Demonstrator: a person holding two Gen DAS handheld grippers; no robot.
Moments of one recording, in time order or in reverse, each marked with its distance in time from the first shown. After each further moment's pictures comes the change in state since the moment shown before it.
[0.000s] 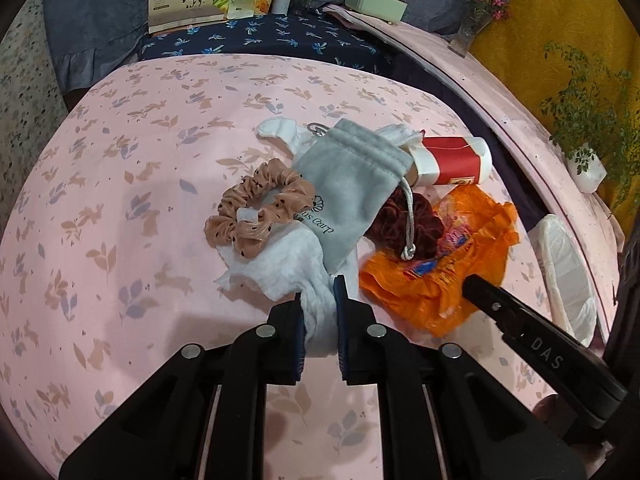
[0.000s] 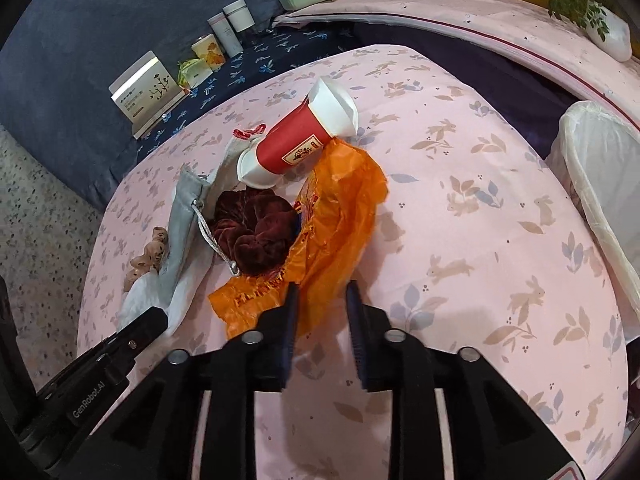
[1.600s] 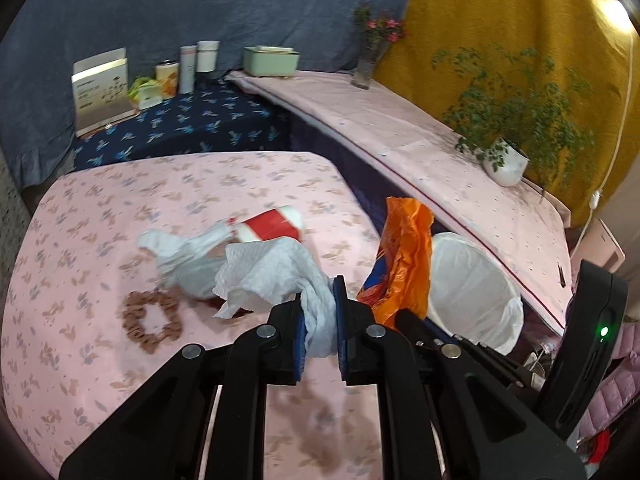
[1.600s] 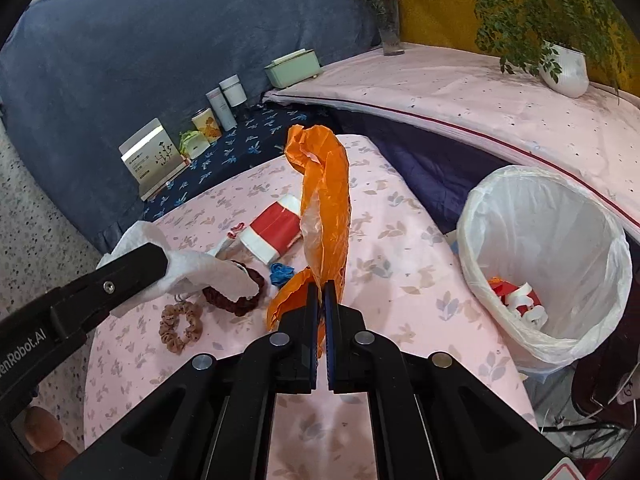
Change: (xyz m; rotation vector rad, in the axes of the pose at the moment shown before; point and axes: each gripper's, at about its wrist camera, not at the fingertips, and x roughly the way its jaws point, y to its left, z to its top) left arm -0.081 -0.154 0.018 0.230 -0.169 -0.150; right arm -0.108 -0.059 0.012 0.009 -0.242 -0.018
